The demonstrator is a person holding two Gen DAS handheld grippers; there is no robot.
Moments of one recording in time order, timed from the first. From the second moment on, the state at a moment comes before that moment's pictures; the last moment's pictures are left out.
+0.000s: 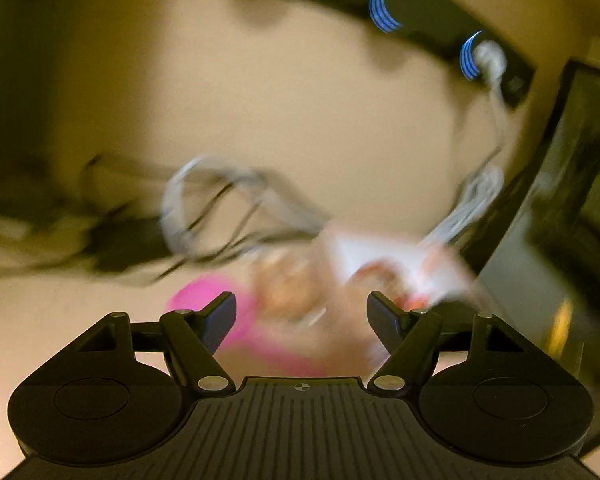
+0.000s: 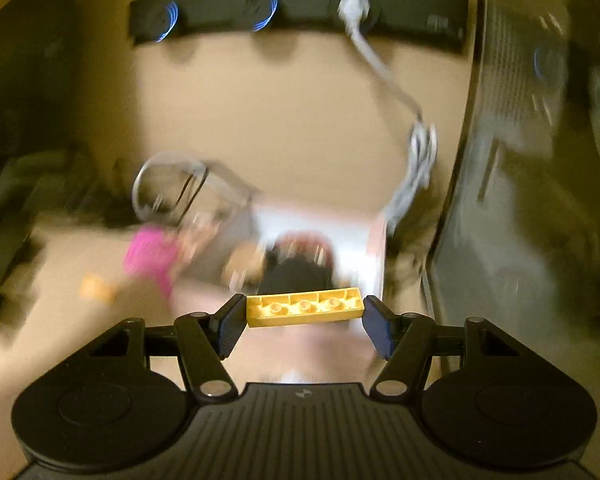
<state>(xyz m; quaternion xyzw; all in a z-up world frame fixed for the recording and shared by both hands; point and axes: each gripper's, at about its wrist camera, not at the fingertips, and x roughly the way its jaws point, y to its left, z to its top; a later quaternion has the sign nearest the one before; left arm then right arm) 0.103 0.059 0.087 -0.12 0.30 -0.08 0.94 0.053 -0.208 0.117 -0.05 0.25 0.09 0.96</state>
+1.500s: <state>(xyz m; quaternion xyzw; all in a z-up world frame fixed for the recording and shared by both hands) 0.118 0.126 0.028 -0.18 0.38 -0.04 0.90 0.004 -0.210 0.065 -0.04 0.33 0.11 0.94</state>
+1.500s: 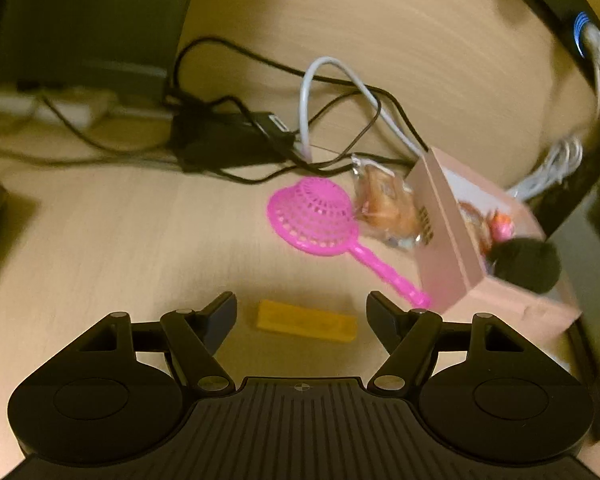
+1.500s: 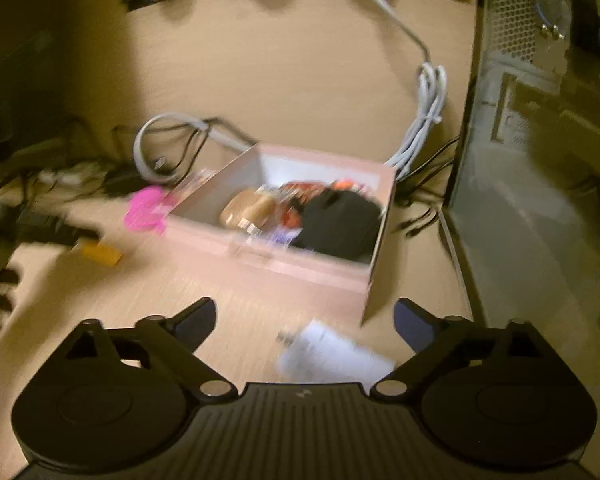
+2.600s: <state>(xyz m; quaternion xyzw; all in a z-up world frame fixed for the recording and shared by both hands) 0.051 0.063 0.040 -0.10 0.40 -0.03 0.91 0.047 -0.214 0.004 0.05 0.42 0.00 0.91</state>
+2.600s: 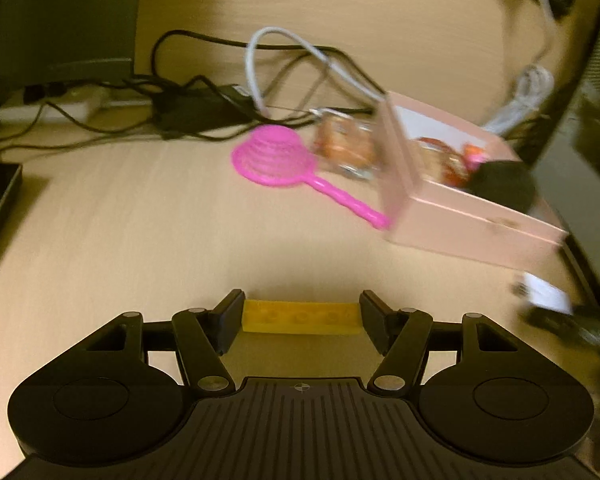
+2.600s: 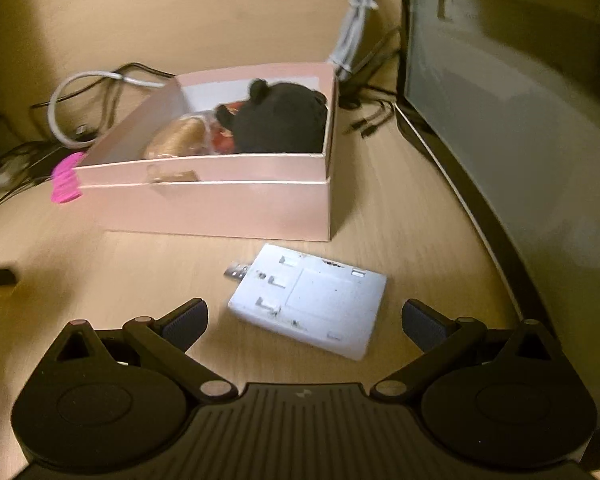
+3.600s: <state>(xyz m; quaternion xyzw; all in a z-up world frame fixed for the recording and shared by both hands) 0.054 0.004 0.120 -0.14 0.33 -0.16 0.92 -0.081 -0.199 0.075 -0.08 0.36 0.17 0.91</state>
